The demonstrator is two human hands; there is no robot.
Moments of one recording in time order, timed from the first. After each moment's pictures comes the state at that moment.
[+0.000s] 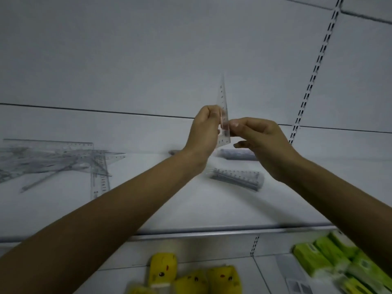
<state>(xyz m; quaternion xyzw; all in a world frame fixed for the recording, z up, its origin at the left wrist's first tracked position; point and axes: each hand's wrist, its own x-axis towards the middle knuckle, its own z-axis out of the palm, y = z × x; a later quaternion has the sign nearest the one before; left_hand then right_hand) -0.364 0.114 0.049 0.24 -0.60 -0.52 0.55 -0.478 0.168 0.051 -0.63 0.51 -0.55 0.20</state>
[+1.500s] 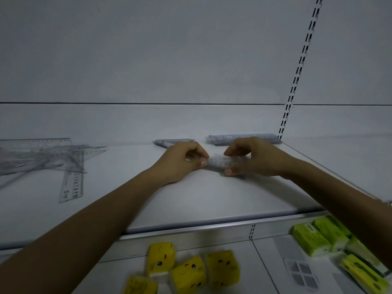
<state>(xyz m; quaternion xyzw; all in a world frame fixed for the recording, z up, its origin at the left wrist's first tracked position) -0.355 0.059 -0.035 0.28 -0.86 -0.28 0.32 -0.550 0.155 0.003 -0.69 0.67 -0.23 0.11</state>
